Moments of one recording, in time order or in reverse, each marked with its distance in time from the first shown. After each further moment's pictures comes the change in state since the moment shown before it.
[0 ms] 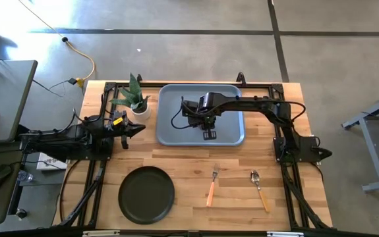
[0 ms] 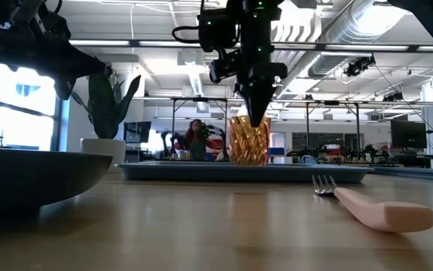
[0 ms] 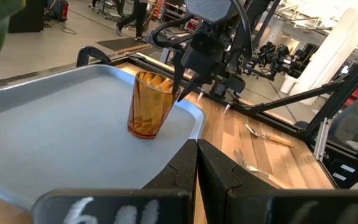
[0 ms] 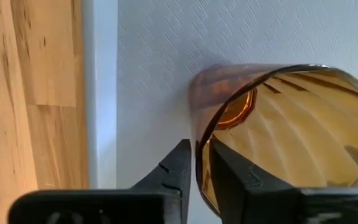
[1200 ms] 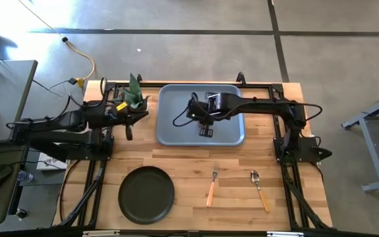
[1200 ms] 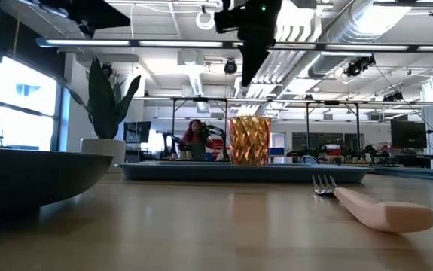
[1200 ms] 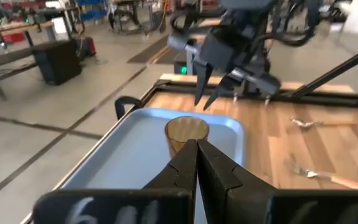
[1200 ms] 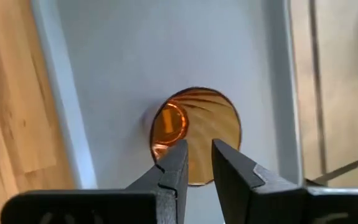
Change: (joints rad) left arm 0.000 0.434 0.486 -0.139 -0.103 0.393; right arm 0.090 -0.170 0.000 0.077 0.270 0.277
